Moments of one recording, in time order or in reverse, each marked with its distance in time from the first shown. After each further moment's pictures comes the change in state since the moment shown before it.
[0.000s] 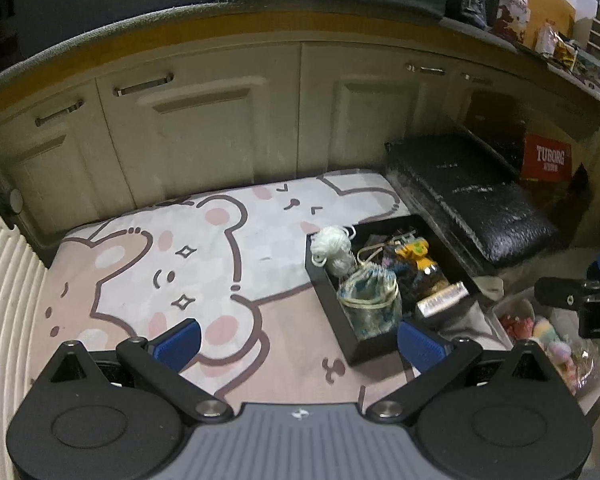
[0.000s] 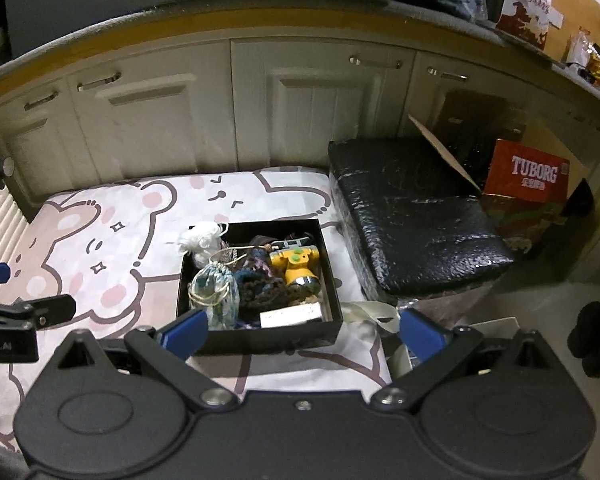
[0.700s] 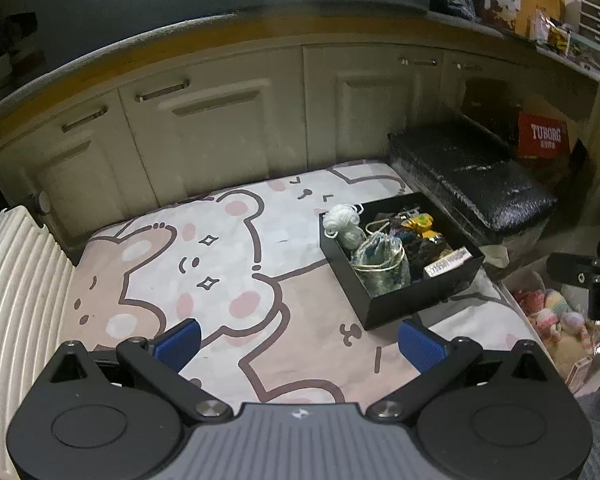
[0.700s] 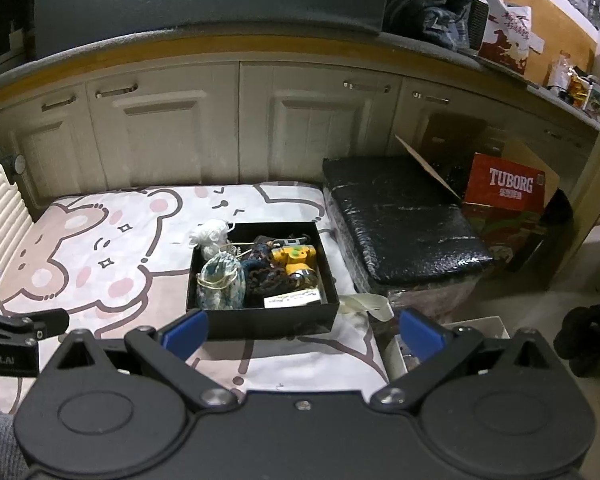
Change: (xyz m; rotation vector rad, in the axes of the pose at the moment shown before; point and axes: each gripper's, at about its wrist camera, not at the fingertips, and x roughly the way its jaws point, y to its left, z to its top) left arm -0.033 0.002 -0.045 0.076 -0.031 0.027; right arm -0.038 0.017 -0.045 -0.009 -0.107 -0.035
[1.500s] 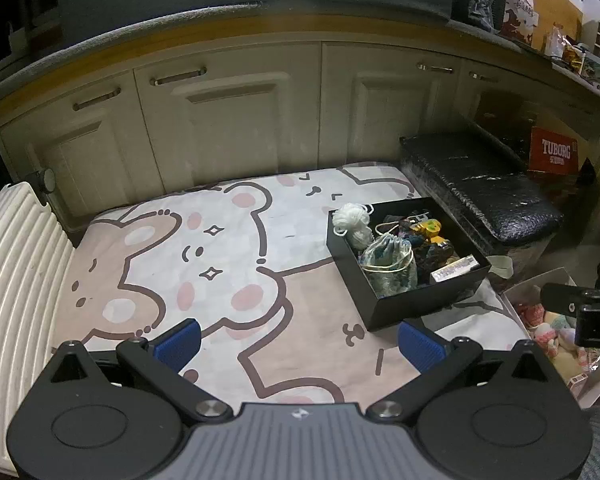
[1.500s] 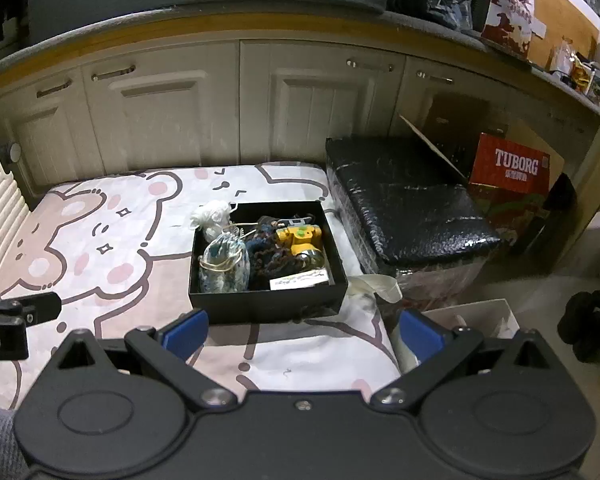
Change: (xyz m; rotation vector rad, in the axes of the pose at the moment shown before) left arm 0.006 0.014 -0.003 -0.022 0.012 -0.048; right arm 0.014 0.009 -0.006 0.003 0.062 -0.007
